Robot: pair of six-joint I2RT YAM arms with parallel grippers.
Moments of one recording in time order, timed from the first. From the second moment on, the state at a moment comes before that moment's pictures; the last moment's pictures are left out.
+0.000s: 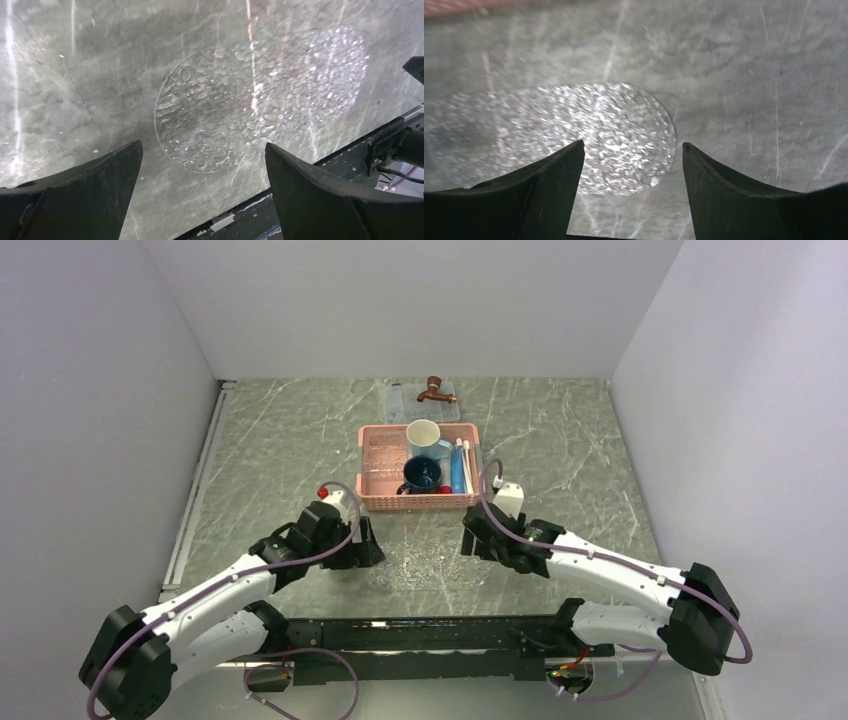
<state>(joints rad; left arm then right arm) -0.65 0.95 0.40 -0.26 0.11 -0.71 0.92 1.10 0.64 -0.59 0.45 0.95</state>
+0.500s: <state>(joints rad) -0.65 0.74 0.72 -0.61 -0.04 -0.58 0.91 1.31 1.06 -0.64 0.49 0.74</state>
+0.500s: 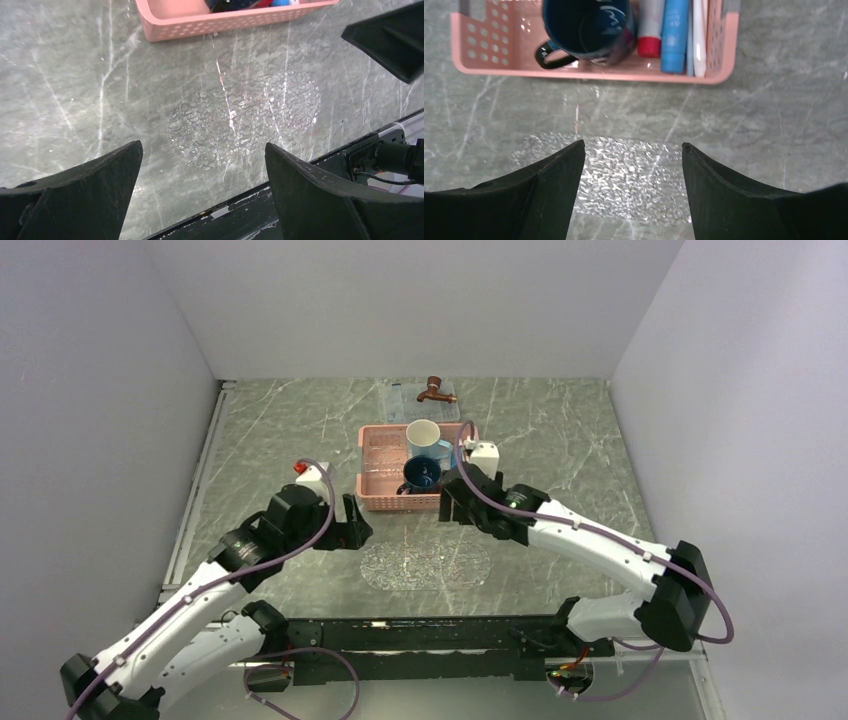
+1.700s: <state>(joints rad) -0.65 0.28 0.78 -0.80 -0.14 -0.38 0.91 2.13 2.00 -0.71 0.50 0.61</state>
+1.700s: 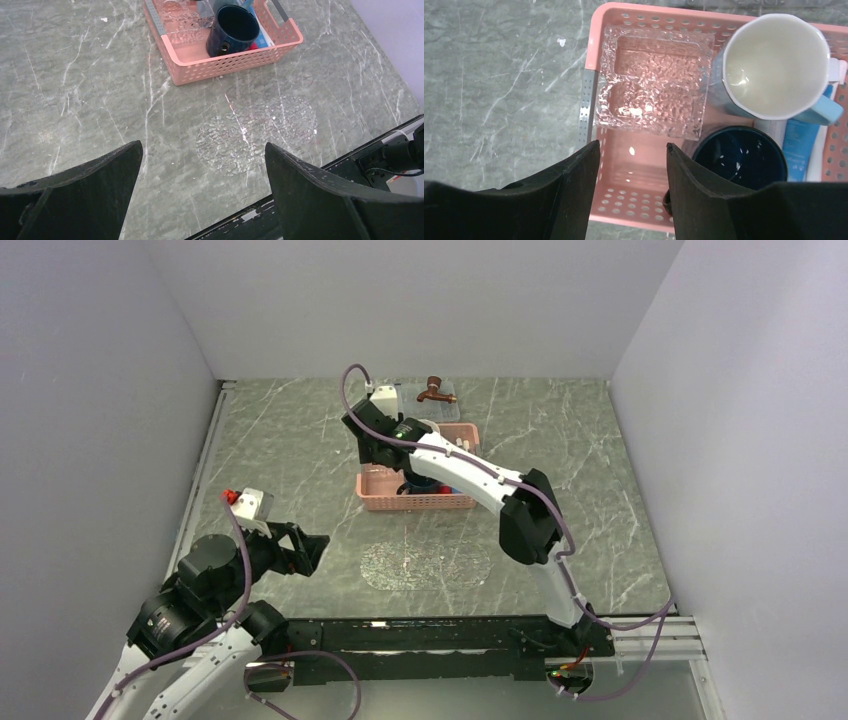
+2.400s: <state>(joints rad) -0.65 0.26 0.77 -0.80 -0.15 -0.38 0.89 2.32 2.13 -0.74 0.55 0.68</state>
